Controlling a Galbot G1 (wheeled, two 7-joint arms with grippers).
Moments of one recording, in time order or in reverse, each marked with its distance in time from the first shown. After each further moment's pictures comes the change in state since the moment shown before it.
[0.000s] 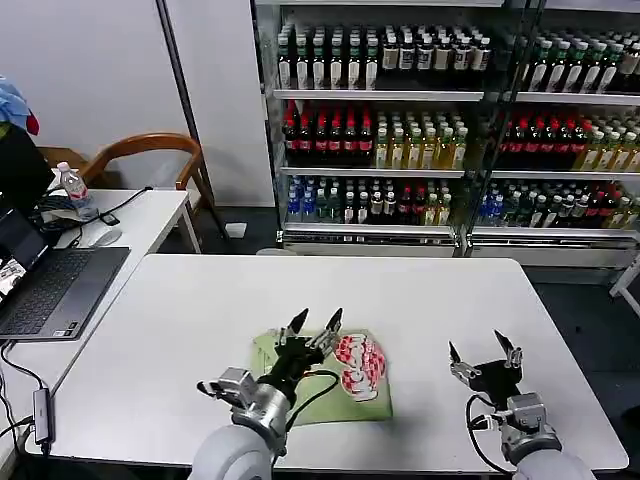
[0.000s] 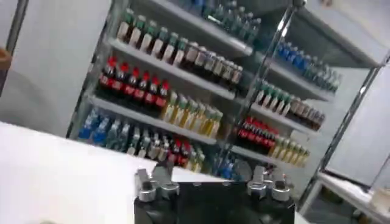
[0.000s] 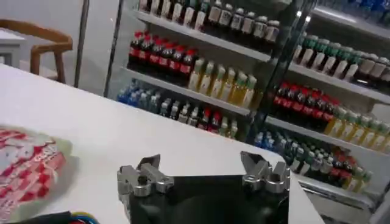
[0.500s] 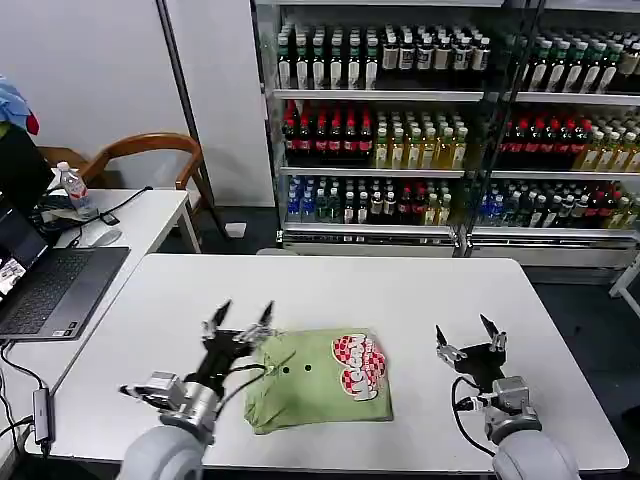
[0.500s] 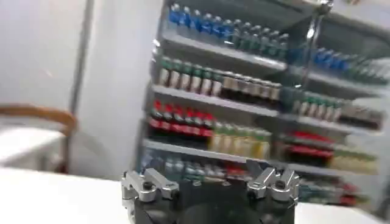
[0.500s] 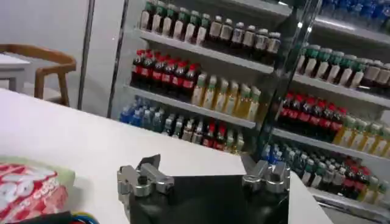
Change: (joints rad) left arm 0.099 0.151 -0.264 0.017 0.082 -0.108 0.093; right arm 0.118 0.046 -0.066 -0.055 -0.011 0.026 0.000
